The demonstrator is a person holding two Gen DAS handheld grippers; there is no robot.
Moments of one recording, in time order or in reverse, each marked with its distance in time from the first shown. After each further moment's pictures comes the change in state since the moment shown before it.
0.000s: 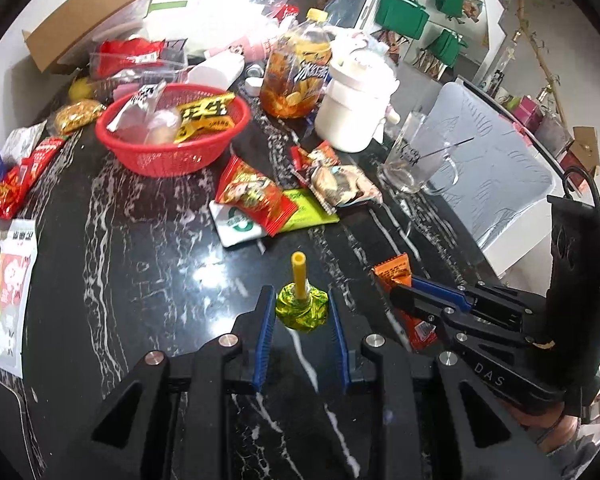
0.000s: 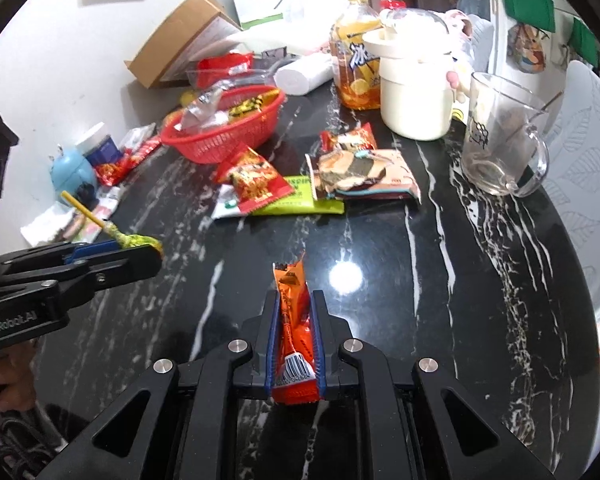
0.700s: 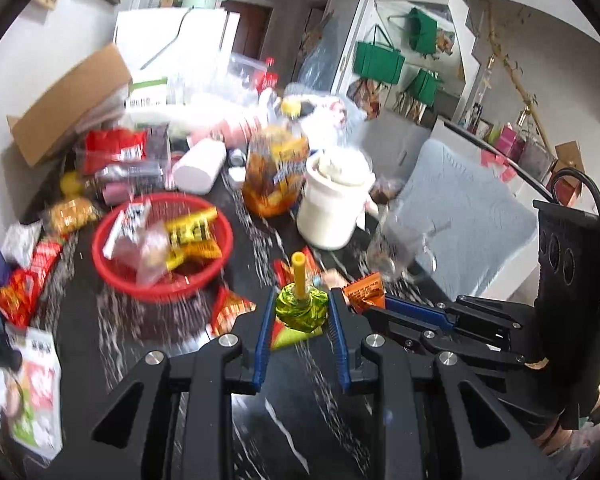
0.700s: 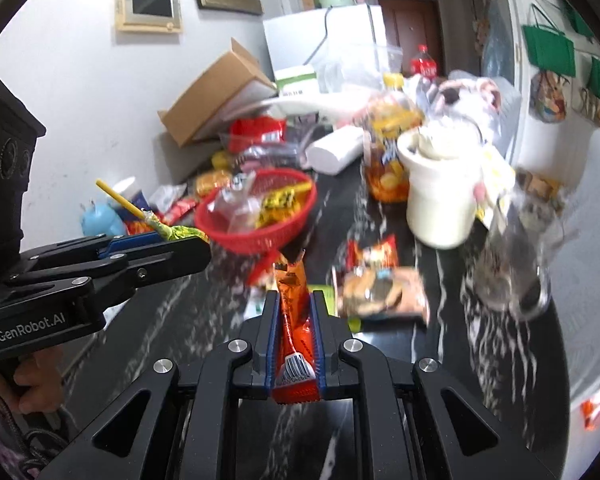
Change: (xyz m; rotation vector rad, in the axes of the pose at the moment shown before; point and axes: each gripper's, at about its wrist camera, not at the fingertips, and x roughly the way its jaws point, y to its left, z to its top) left arm -0.033 -0.015 0.077 0.081 -0.218 -0.007; right arm -0.027 0.011 0.077 -0.094 -0.163 0.067
